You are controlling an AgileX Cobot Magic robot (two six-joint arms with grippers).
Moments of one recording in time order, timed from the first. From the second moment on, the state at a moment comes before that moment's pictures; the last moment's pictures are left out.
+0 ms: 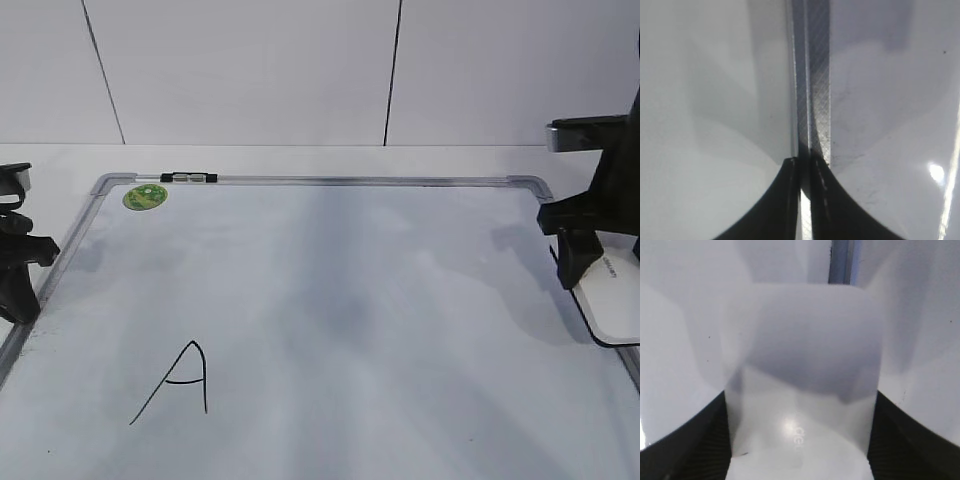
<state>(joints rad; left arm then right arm) 0.00 1.89 -1.13 -0.24 0.88 0.19 0.13 1.78 -1.29 -0.08 1.12 0.12</state>
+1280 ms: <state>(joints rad) 0.00 1.89 -1.13 -0.24 0.88 0.19 0.13 1.89 -1.29 -0.06 1.04 0.13</state>
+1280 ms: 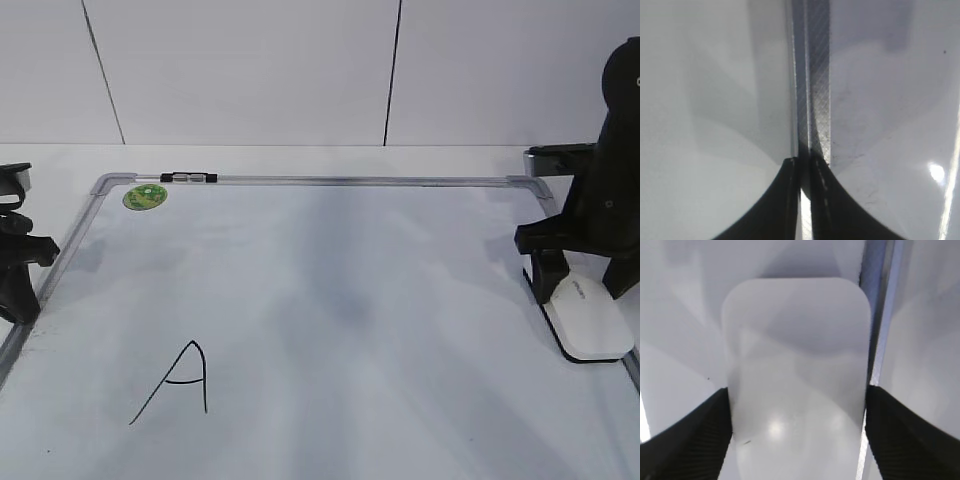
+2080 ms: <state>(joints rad) 0.00 1.89 -1.13 -0.23 0.88 0.20 0.13 1.63 -1.34 -0.05 1.22 0.09</state>
